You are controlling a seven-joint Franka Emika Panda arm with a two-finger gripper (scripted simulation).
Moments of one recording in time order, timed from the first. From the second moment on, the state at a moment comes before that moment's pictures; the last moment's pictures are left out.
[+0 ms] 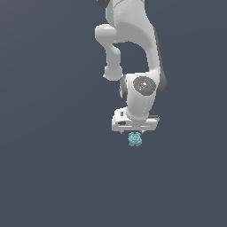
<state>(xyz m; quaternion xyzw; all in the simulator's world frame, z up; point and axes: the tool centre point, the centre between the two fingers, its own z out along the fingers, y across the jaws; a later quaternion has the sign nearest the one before) 0.019 0.090 0.106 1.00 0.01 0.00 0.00</state>
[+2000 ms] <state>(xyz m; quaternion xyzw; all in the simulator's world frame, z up) 0.025 0.116 0.042 1.00 0.01 0.00 0.00</state>
